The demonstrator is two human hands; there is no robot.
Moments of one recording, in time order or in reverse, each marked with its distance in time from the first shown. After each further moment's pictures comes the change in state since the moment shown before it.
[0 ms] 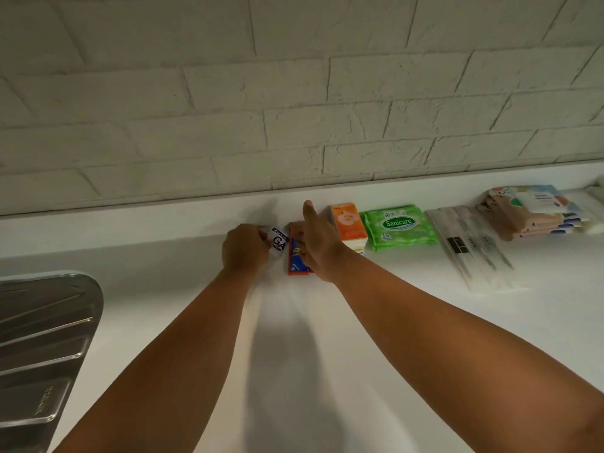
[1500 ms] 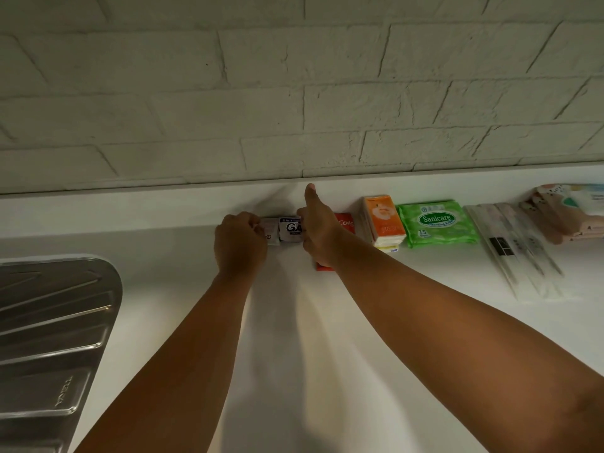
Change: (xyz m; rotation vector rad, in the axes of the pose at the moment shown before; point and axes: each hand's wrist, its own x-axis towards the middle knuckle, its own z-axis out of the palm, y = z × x) left_hand 0.010 -0.057 -0.009 -0.133 0.218 -0.039; right_hand 0.042 -0.002 0.067 -0.038 0.018 0.062
